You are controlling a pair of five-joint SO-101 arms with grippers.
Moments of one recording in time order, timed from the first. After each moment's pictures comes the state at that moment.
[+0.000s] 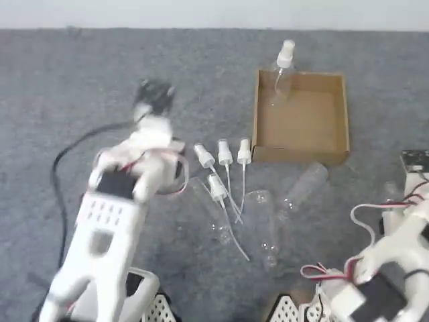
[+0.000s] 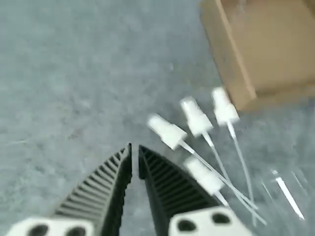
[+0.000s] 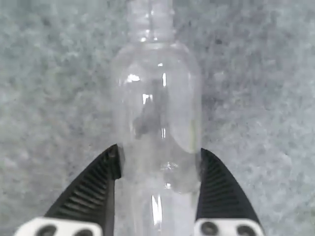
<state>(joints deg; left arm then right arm) 8.7 -37.1 41.1 60.6 2.9 46.8 -12.9 42.8 55.8 47.1</state>
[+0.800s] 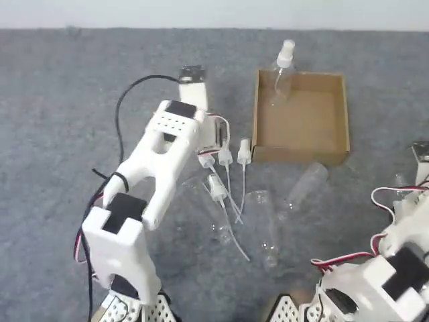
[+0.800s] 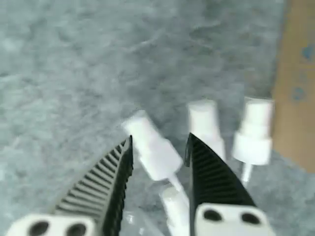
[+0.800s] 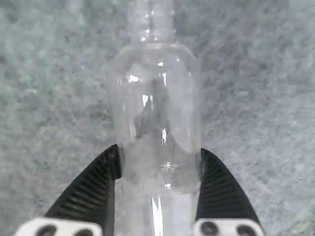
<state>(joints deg) 11.6 19.6 5.2 65.7 25.4 46.9 -0.4 32.2 53.5 46.8</state>
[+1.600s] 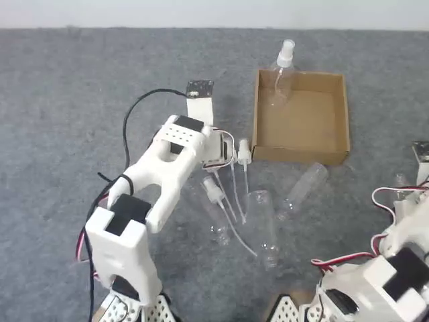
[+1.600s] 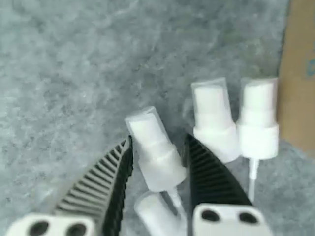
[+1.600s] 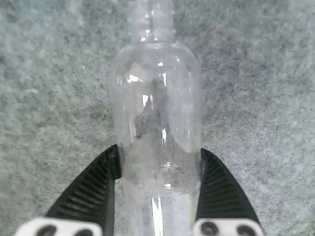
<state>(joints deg) 14.9 19.7 14.0 57.4 25.7 46.9 -0.4 32.2 53.5 46.8</state>
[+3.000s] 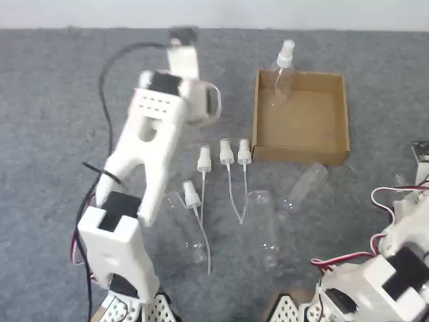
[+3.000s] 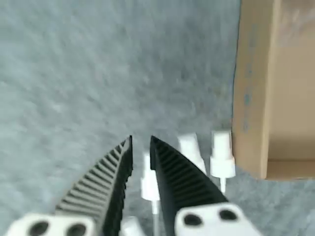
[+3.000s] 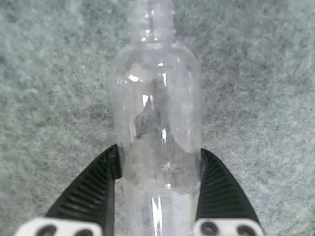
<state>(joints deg) 8.9 19.7 -16.0 77.0 19.6 46.9 -0.4 32.2 53.5 46.8</state>
